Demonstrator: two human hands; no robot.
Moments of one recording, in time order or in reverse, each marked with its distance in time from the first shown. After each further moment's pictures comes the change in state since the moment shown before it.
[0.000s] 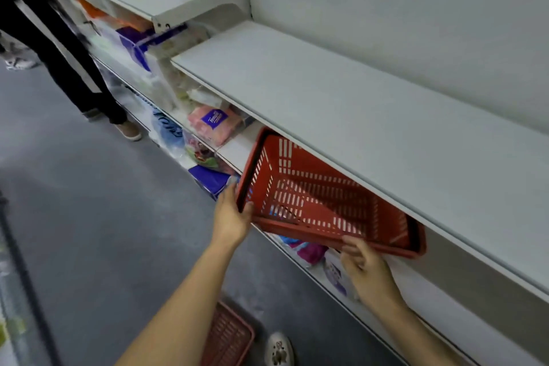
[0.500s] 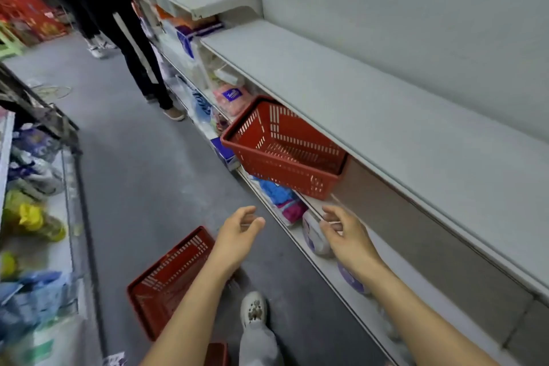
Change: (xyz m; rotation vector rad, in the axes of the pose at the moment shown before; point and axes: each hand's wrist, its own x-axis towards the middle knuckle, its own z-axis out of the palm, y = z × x) left_hand -0.346 0.050 0.090 -0.191 0.010 -0.116; right_hand -0.159 0.082 -0.162 -0.092 -0.194 -0.276
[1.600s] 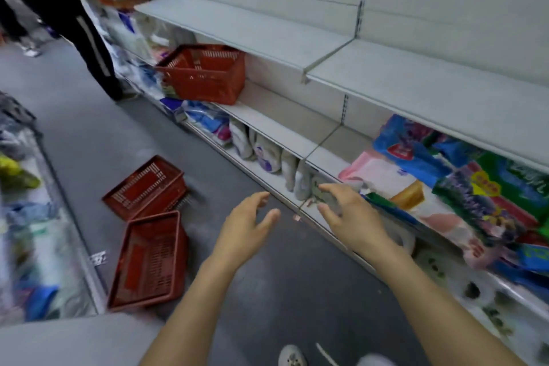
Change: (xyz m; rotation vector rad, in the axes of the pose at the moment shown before) left_hand -0.651 -0.057 0.229 0.362 -0.131 0.405; right_hand -0.640 0.218 -0.218 -0.441 0.178 -0.170
